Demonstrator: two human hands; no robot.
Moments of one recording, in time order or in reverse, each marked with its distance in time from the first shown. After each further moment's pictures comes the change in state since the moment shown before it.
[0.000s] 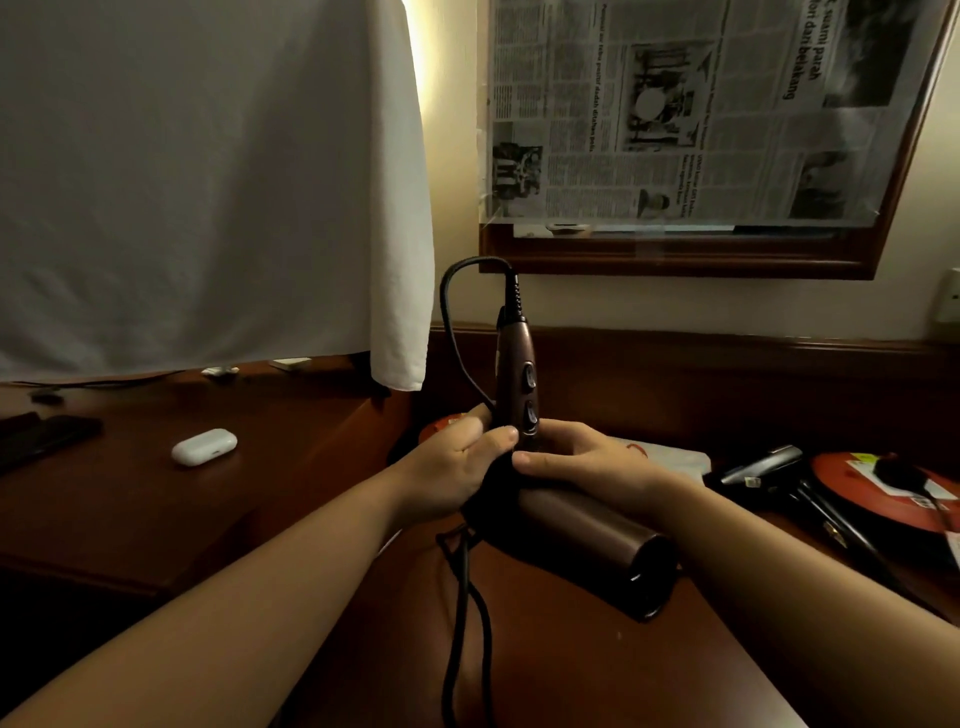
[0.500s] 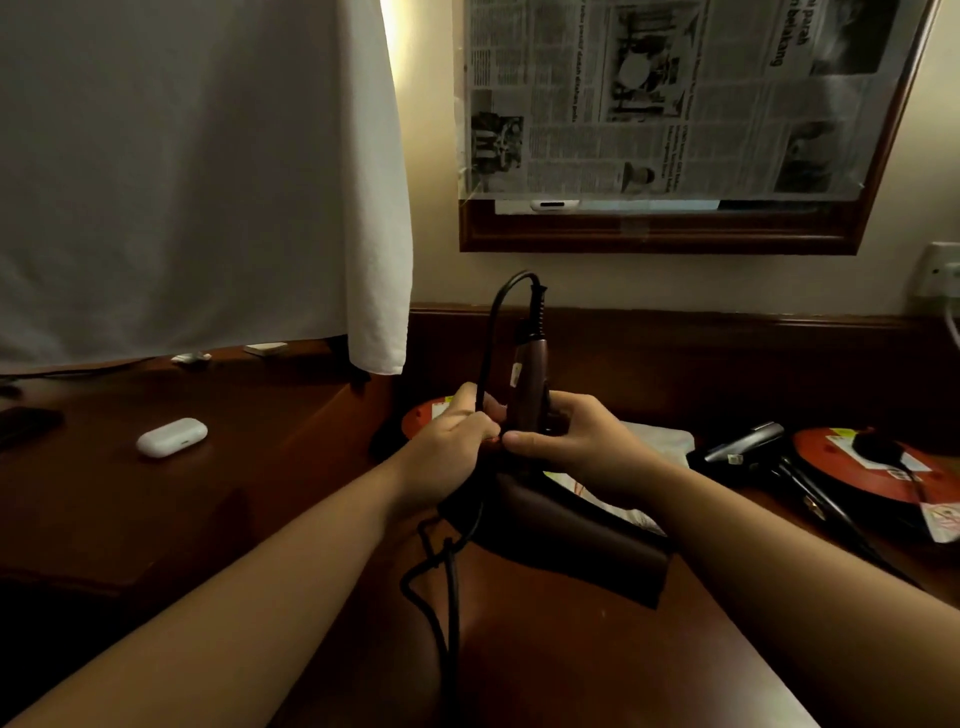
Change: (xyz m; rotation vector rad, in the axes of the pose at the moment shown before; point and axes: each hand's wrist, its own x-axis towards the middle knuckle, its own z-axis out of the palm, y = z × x) left_hand 0.015 -0.014 0.010 -0.032 0.048 -0.077; right_hand -0.003 0.011 -0.007 -0.095 0.292 -0.053
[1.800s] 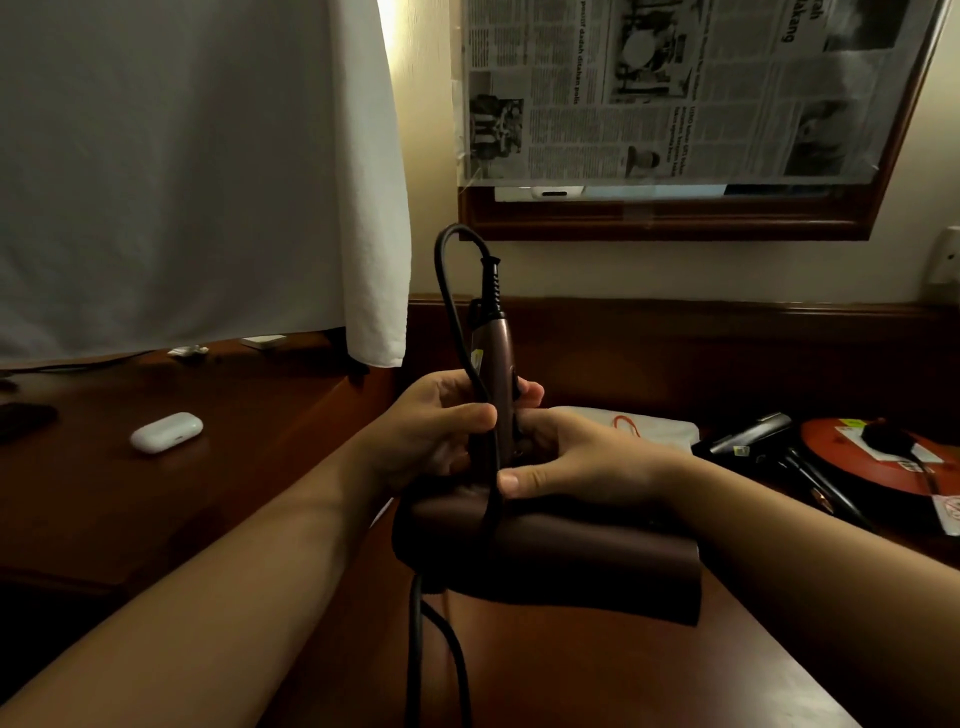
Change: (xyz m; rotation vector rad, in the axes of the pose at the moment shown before) left_hand 0.006 0.007 -0.018 -0.492 -0.312 0.161; right_hand -0.013 -0.023 0.006 -0.148 -0.376 0.102
